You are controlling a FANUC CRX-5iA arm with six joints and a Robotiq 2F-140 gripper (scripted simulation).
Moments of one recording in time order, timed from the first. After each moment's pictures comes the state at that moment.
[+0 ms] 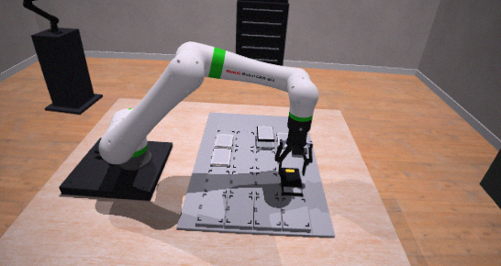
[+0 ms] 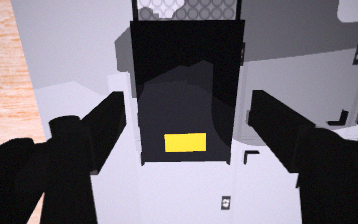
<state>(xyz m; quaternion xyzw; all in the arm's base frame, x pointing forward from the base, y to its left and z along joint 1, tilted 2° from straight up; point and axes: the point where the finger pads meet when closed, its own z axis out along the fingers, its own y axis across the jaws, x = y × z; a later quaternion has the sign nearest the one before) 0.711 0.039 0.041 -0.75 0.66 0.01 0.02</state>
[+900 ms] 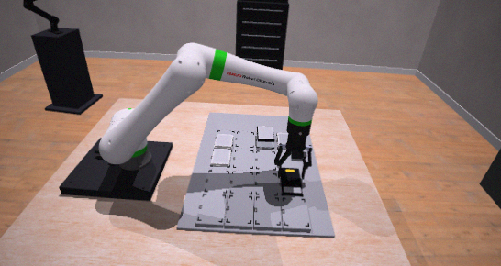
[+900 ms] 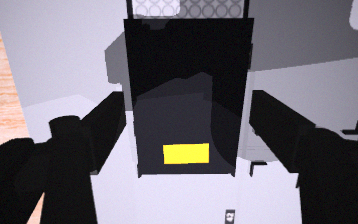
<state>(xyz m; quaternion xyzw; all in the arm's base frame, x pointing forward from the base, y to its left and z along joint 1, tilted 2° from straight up) 0.711 0.040 0.021 -0.75 0.66 0.01 0.02</state>
